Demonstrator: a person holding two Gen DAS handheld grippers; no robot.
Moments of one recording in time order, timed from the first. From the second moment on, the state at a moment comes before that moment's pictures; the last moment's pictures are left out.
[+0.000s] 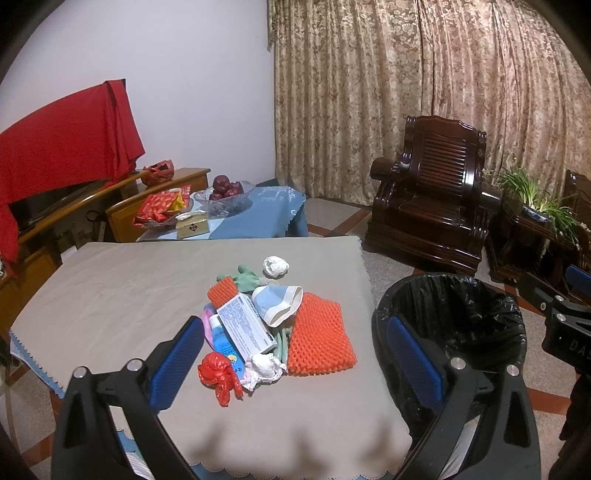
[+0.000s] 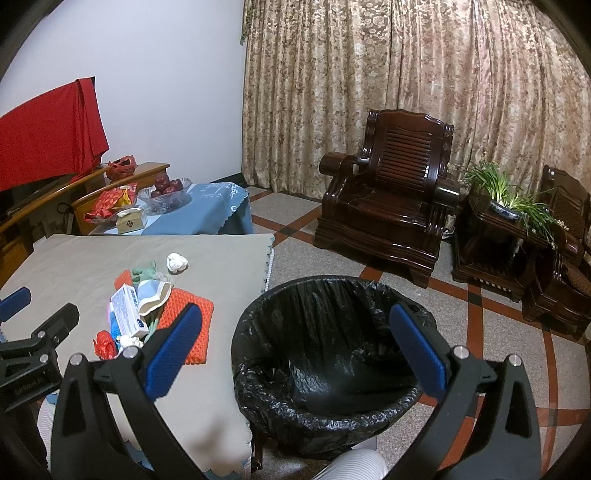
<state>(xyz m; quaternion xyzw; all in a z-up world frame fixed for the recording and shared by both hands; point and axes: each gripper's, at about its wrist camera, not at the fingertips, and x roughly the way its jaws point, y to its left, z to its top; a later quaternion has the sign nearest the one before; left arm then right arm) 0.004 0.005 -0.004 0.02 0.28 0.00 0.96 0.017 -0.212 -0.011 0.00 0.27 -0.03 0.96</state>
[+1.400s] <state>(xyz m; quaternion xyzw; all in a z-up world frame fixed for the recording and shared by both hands) 0.004 0.005 -0.006 0.02 0.28 0.00 0.96 0.019 -0.212 -0.014 0.00 0.28 -0.03 0.96</state>
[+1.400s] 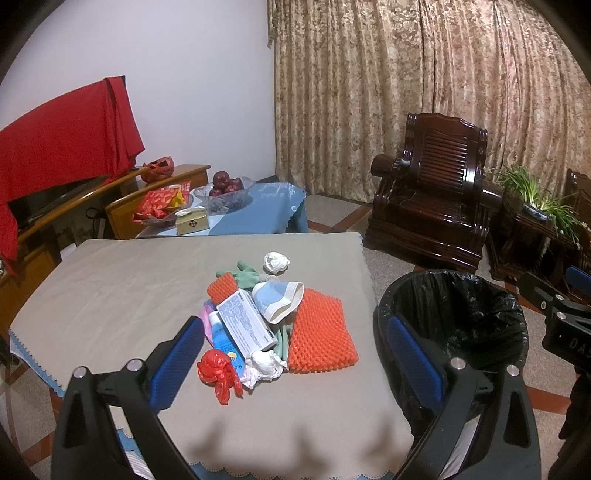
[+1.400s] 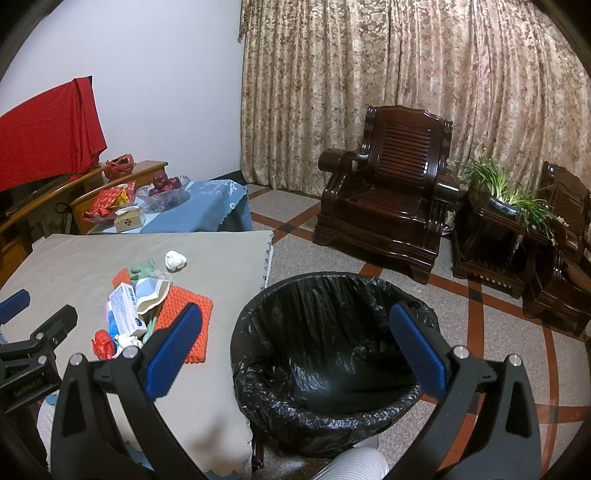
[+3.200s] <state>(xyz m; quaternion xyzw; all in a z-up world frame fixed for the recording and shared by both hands) 0.068 0.170 -0.136 -0.01 0.37 0.12 0.92 0.179 -0.042 -0.221 -0.08 0.45 0.10 0.88</state>
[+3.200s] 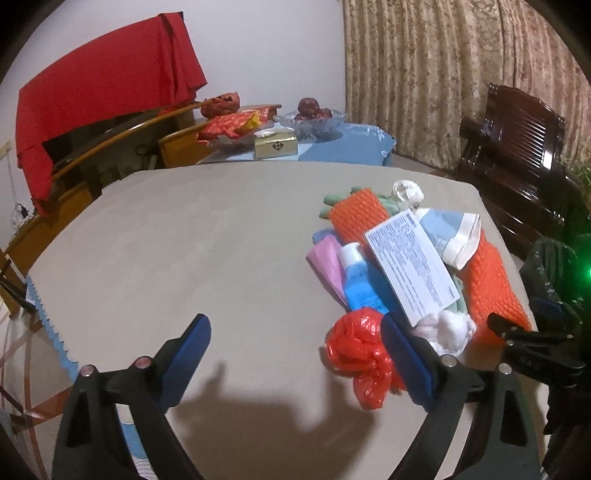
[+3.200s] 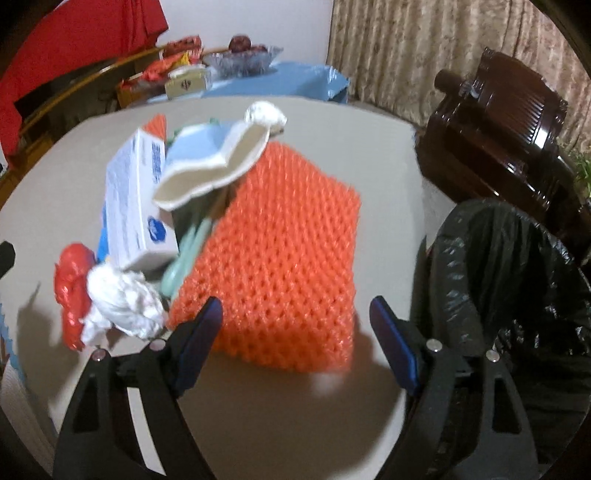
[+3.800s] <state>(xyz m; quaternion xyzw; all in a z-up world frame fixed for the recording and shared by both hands) 0.083 0.144 -0.162 -0.01 0.40 0.07 0.91 0.155 -0.048 -0.204 -0.07 0.44 0.17 0.88</state>
